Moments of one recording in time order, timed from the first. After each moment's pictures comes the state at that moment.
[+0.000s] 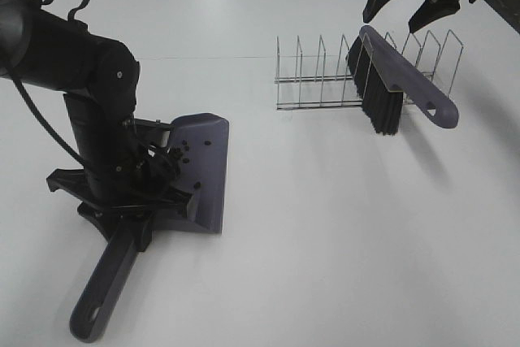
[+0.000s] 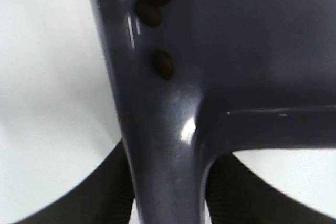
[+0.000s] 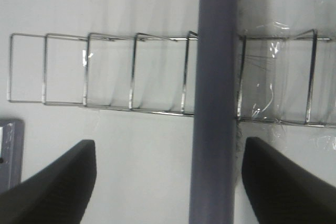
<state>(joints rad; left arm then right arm) -0.52 2.11 -1.23 -0.07 0.94 -0.24 0.03 2.35 -2.26 0.24 1.22 -0.04</state>
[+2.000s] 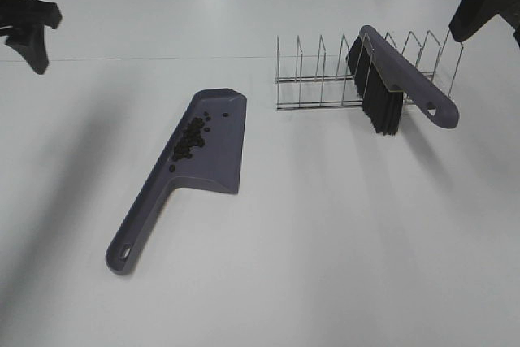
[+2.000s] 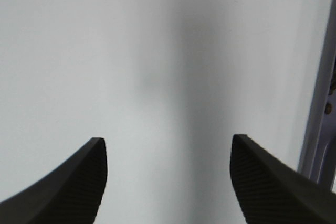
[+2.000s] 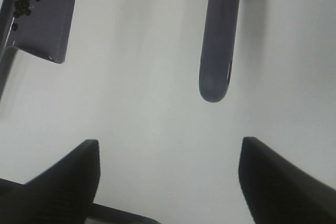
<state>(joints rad) -0.10 1.88 -1.58 0.00 1.12 -0.05 0.06 1.49 -1.35 0.19 1.22 -0.07</state>
